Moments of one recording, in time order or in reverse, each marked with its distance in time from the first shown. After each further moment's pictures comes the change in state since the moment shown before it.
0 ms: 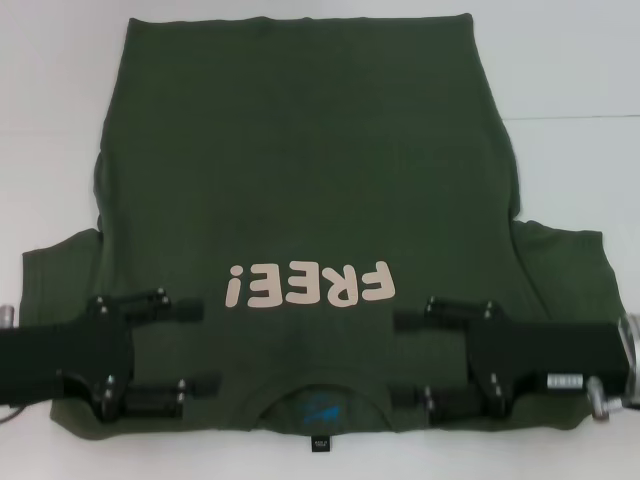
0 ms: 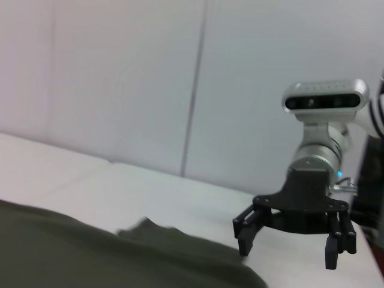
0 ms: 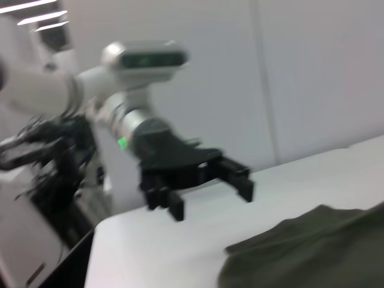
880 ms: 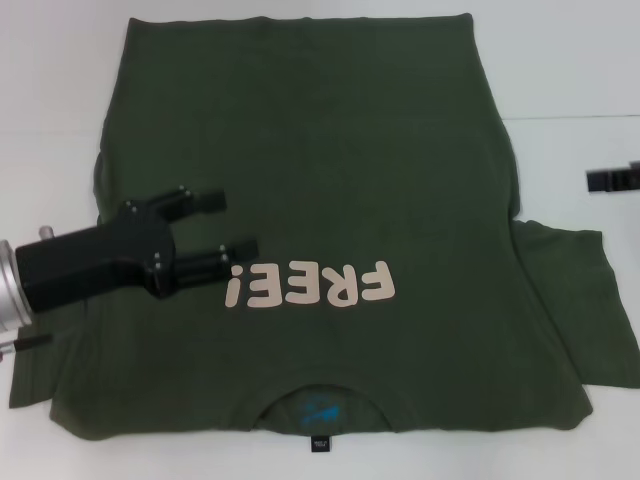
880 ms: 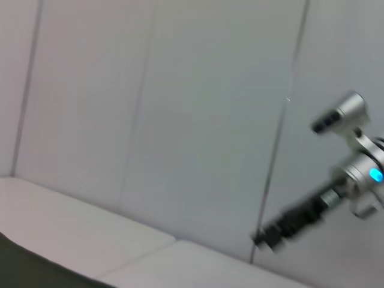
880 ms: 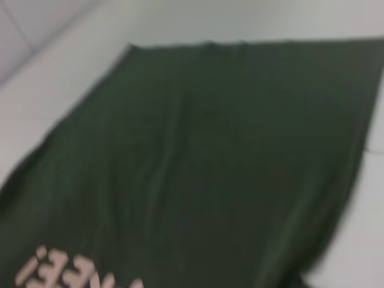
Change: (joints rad) left arm -0.096 -0.003 -0.019 -0.176 -0.184 -0.221 -0.054; right arm 0.061 -0.098 0.175 -0.646 -0.490 0.165 1.087
